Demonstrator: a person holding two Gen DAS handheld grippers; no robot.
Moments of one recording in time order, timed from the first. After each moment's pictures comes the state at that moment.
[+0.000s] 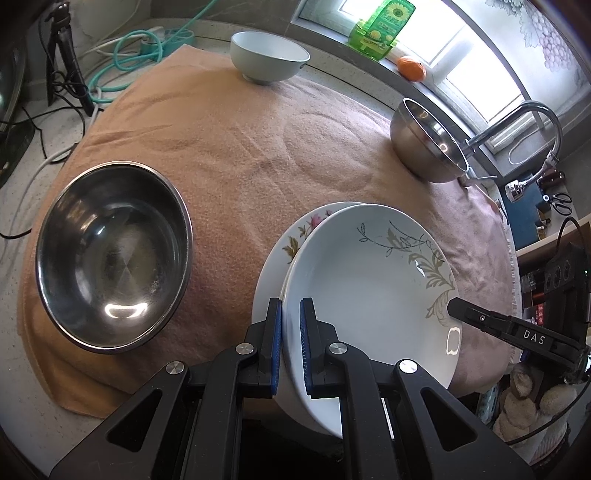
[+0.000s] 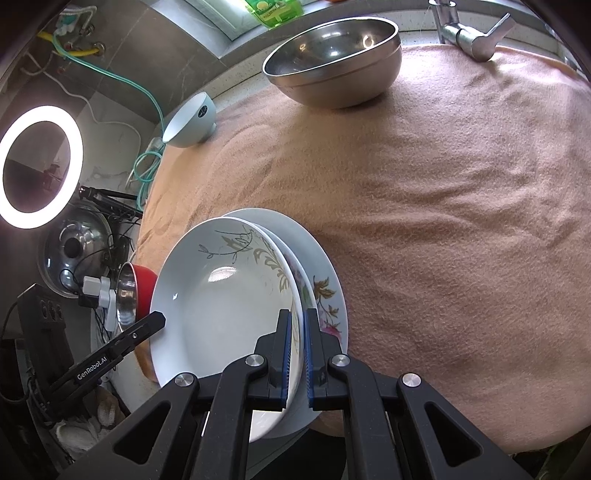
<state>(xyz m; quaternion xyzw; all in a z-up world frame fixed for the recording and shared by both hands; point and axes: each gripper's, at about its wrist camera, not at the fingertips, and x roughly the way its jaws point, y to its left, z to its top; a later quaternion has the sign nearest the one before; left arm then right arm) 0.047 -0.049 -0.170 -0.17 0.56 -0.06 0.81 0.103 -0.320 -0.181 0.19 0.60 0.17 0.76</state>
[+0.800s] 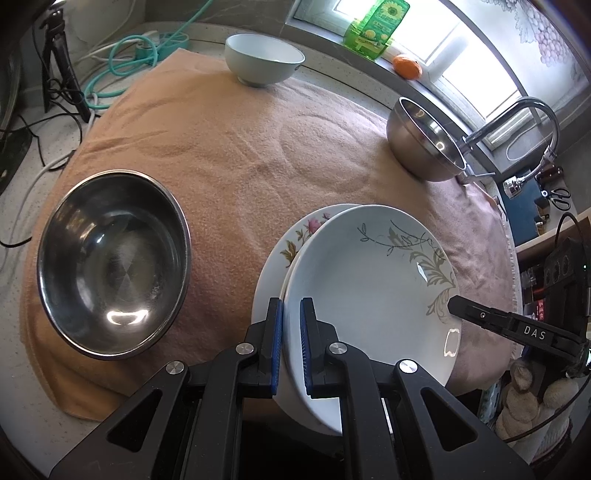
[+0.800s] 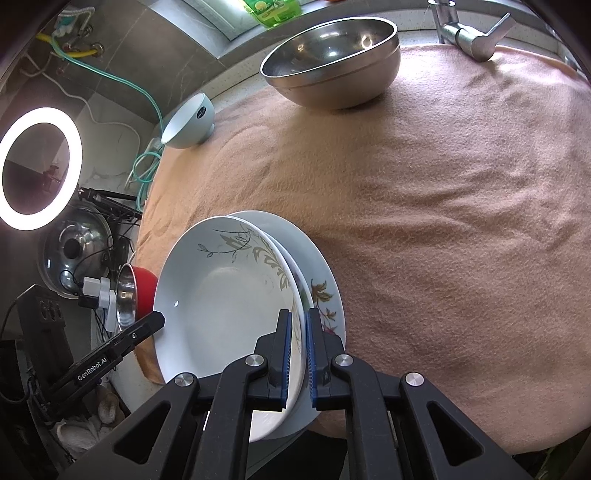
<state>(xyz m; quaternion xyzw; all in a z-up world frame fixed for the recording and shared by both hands) 0.048 -0.050 -0.166 -0.16 0.56 -0.07 0.81 0.104 -0.324 -0.180 0.19 0.60 0.17 0.76</state>
